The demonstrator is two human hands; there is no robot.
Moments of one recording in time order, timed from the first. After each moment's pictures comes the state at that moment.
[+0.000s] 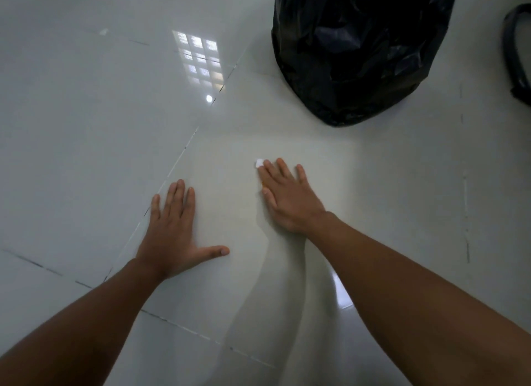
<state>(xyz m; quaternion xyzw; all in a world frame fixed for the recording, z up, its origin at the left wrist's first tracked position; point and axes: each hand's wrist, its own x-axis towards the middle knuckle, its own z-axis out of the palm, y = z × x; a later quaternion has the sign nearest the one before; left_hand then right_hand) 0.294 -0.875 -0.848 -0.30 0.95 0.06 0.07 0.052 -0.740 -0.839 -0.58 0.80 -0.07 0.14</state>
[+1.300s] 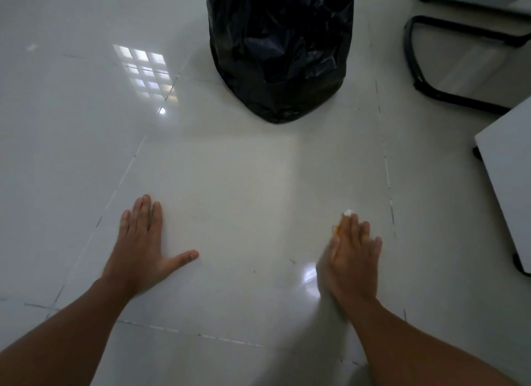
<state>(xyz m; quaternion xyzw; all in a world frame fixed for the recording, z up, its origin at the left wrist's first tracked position) 0.296 -0.847 -0.855 -0.26 0.96 0.07 0.05 0.090 -0.521 -0.846 -0.16 0.98 -0.08 0.03</state>
